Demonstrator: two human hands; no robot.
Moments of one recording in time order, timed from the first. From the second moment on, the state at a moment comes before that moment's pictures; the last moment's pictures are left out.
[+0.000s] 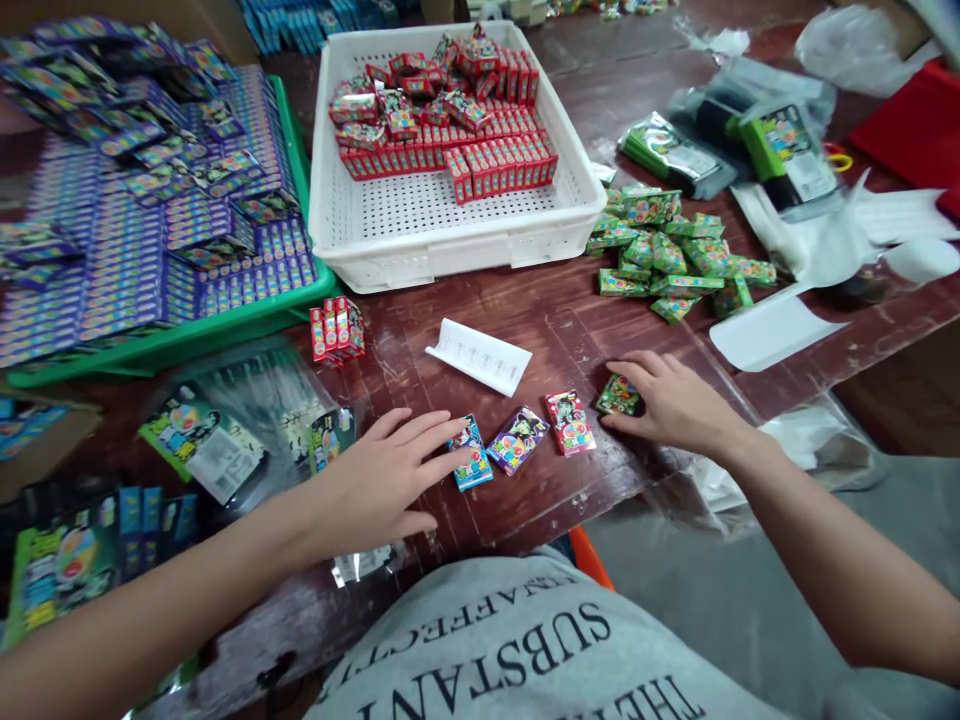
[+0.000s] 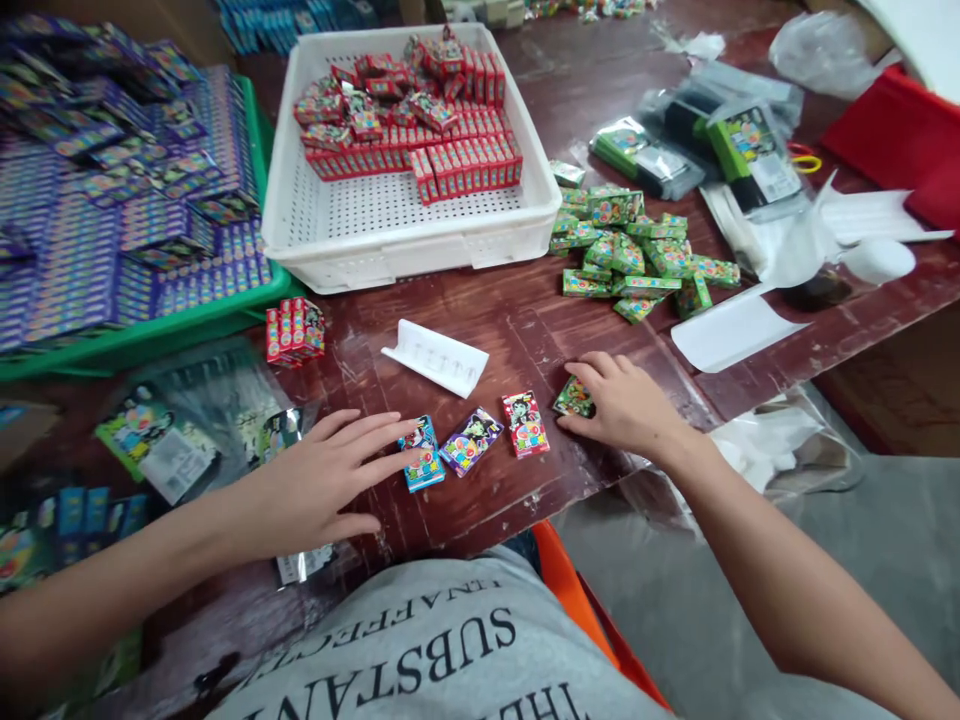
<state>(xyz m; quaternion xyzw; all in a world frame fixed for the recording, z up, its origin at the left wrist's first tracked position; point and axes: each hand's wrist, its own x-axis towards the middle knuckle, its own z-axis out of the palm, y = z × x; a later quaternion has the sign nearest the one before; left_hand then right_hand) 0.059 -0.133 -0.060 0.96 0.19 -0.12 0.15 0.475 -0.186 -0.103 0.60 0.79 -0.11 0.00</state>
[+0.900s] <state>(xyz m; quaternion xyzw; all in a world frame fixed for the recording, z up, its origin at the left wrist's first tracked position) -0.013 -0.152 -0.065 0.96 0.21 -0.13 0.11 0.331 -0.208 -0.114 0.54 0.83 -0.08 -0.04</state>
